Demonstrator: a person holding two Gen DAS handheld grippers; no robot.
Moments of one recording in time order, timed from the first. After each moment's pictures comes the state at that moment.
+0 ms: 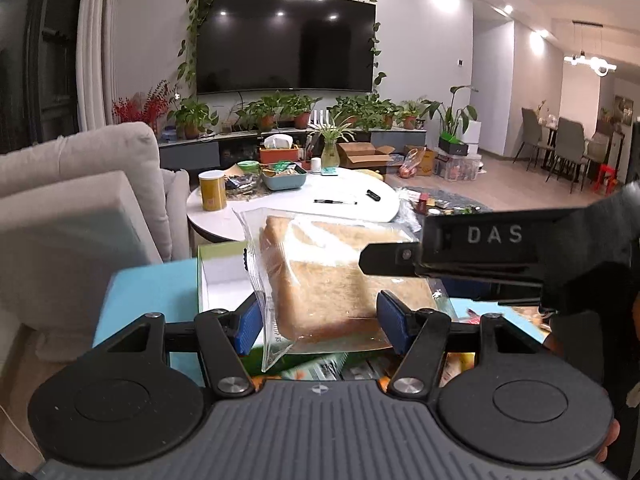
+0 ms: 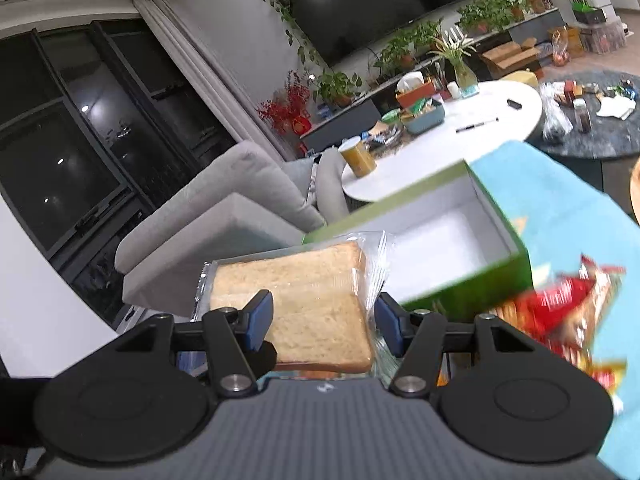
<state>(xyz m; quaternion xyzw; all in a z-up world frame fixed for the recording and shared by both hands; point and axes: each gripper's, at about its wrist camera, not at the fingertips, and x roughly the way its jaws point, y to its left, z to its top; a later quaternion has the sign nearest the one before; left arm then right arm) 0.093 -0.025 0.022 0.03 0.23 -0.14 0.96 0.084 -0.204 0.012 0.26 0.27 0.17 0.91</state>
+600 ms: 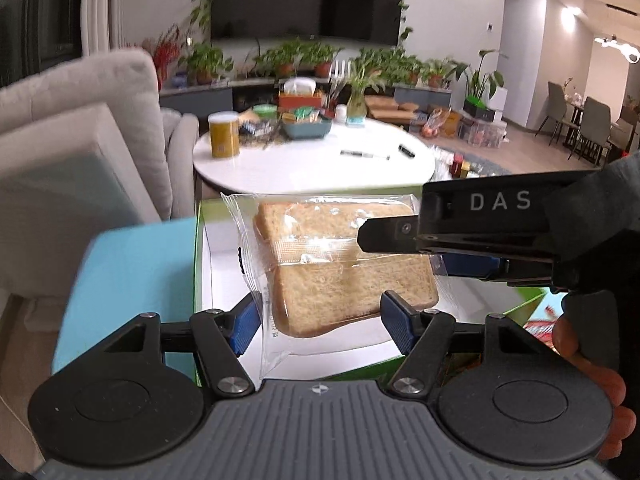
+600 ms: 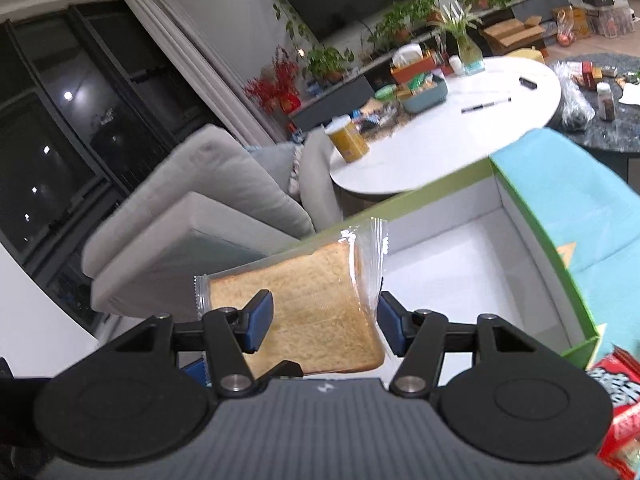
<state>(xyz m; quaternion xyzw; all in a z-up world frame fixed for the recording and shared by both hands) 0.200 -0.011 -0.042 0.01 0.31 -0.12 0.94 0.181 -0.188 -0.033 0.25 0.33 0.17 0.89</state>
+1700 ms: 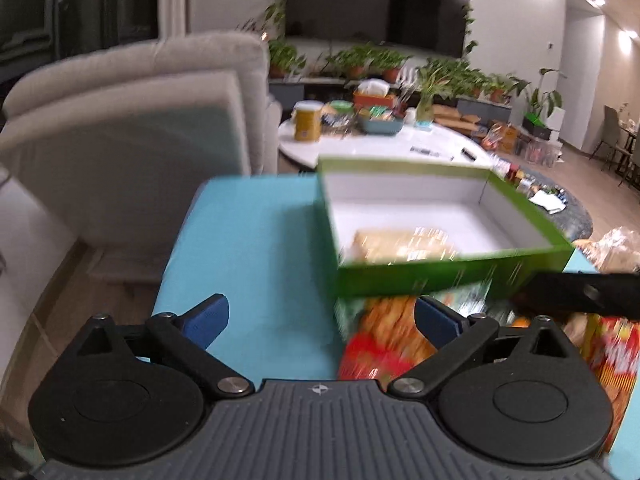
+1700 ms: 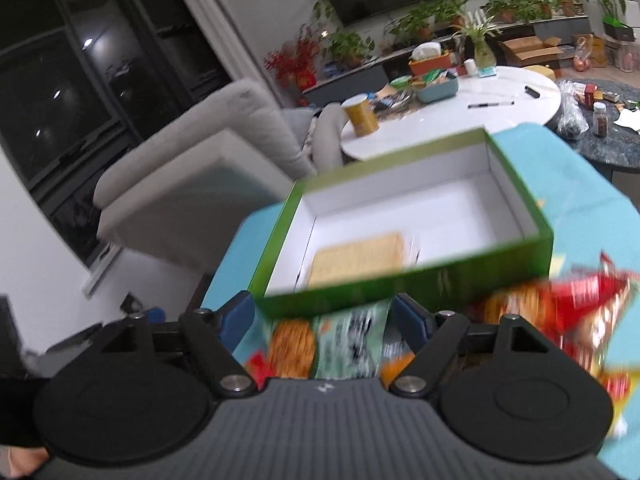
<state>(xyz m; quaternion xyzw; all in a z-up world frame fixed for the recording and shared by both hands) 0.102 0.061 -0.044 -0.02 0.31 -0.02 0.95 0.071 -0.168 -0.021 0.17 0.33 0.20 0.91</state>
